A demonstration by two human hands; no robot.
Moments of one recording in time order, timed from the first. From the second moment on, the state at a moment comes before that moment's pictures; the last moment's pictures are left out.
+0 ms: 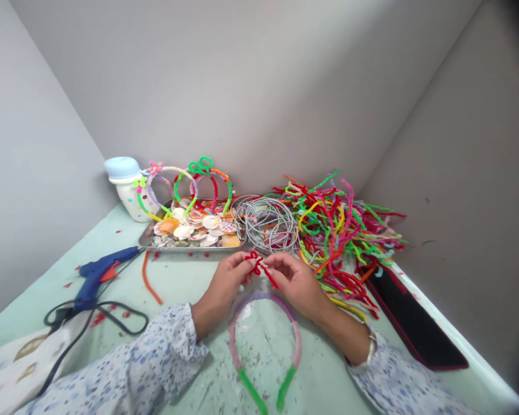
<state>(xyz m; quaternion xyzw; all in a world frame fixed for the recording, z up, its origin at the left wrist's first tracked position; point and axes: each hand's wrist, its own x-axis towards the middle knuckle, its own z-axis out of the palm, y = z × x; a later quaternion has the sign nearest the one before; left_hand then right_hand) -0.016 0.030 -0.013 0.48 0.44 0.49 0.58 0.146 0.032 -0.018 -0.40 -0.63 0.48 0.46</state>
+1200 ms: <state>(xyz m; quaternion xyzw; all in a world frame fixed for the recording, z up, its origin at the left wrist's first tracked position) -0.012 0.026 -0.006 0.51 0.46 0.45 0.58 0.151 0.033 -0.003 -0.37 -0.62 0.57 0.38</state>
